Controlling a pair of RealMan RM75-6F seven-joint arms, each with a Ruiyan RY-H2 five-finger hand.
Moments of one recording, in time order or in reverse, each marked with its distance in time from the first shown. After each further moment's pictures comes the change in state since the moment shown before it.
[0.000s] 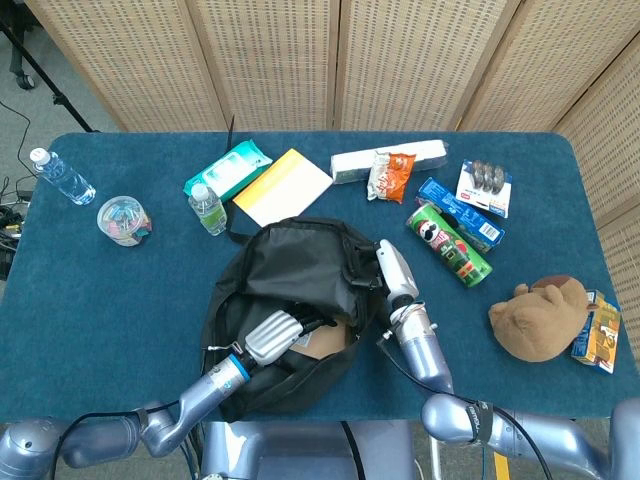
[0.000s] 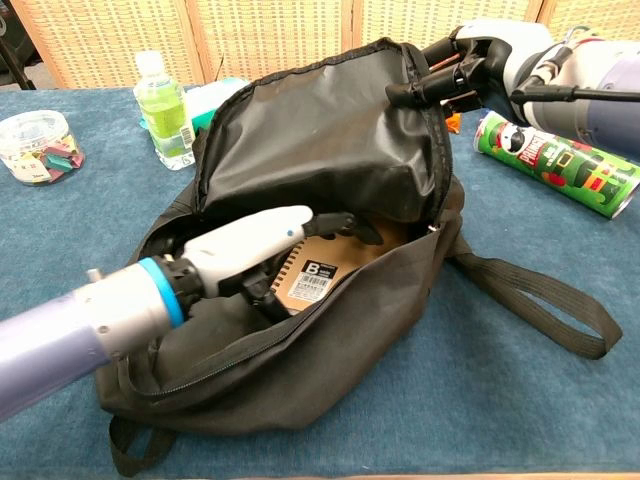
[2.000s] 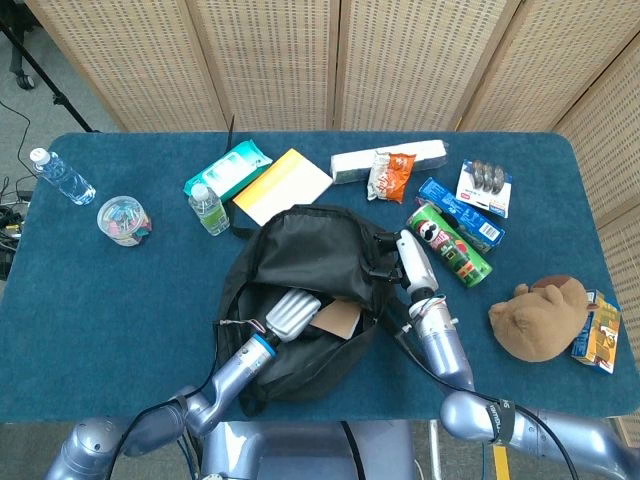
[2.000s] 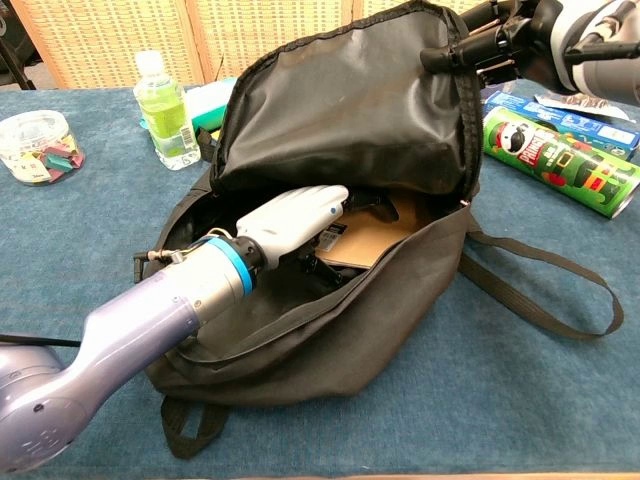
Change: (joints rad) left arm -0.131 -0.235 -0.081 0.373 -0.113 -0.001 0.042; right arm -0.006 0.118 -0.007 -0.054 0.010 0.008 0.081
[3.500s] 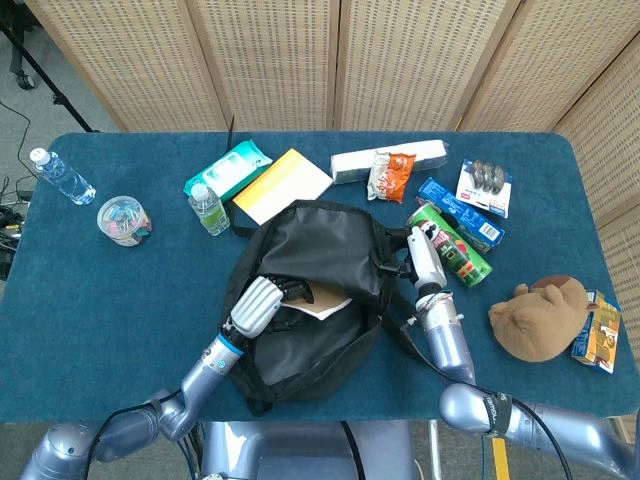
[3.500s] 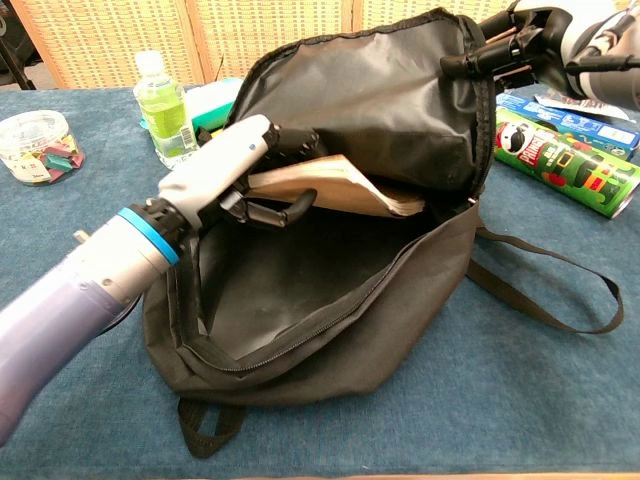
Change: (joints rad) left arm 0.108 0.113 0.053 -0.080 0.060 0.331 -0.158; right arm 0.016 -0.016 -0.015 0.071 0.033 0.027 -0.001
